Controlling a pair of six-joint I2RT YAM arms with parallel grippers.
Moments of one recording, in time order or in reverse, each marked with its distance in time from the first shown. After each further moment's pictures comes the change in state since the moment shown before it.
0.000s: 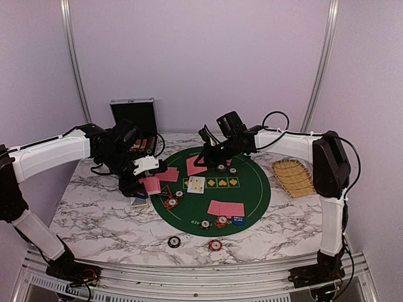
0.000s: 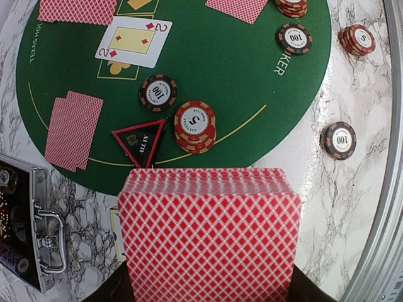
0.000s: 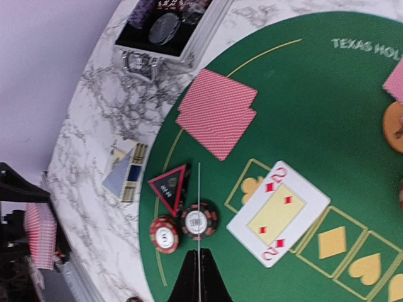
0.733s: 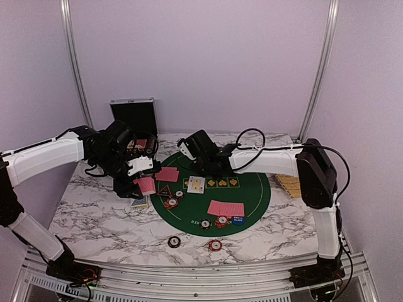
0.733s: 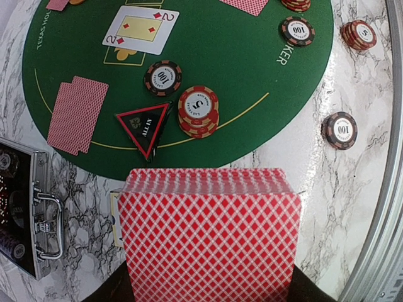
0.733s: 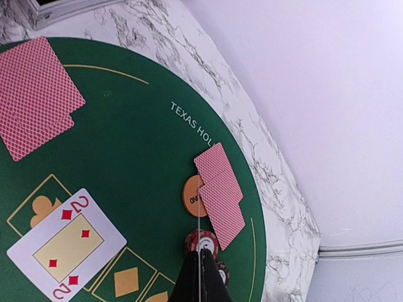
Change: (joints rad) left arm 0.032 -0.057 -0.054 0.003 0.000 0.000; right arm 0.241 0.071 0.003 0.134 1.160 -0.825
